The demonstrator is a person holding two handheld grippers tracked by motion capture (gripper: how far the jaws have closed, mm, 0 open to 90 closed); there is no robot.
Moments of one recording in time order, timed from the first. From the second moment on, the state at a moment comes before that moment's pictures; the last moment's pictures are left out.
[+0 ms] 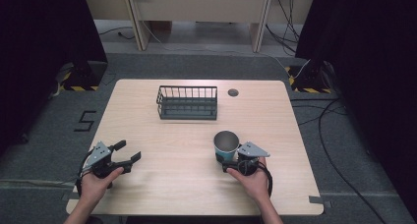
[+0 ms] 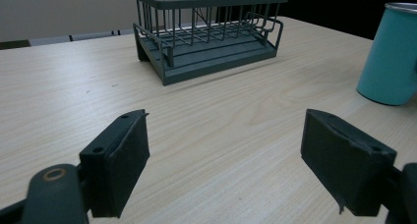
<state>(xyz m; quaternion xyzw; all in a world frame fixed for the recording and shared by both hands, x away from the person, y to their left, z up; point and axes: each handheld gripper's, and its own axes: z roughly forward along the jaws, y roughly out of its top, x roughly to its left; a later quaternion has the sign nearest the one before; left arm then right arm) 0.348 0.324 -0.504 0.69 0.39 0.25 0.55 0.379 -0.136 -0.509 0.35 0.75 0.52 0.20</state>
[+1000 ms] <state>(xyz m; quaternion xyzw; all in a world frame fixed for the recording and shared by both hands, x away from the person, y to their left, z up) 0.348 0.325 -0.503 0.69 0.39 0.25 0.55 0.403 -0.119 -0.456 0.33 0.71 0.57 0.24</state>
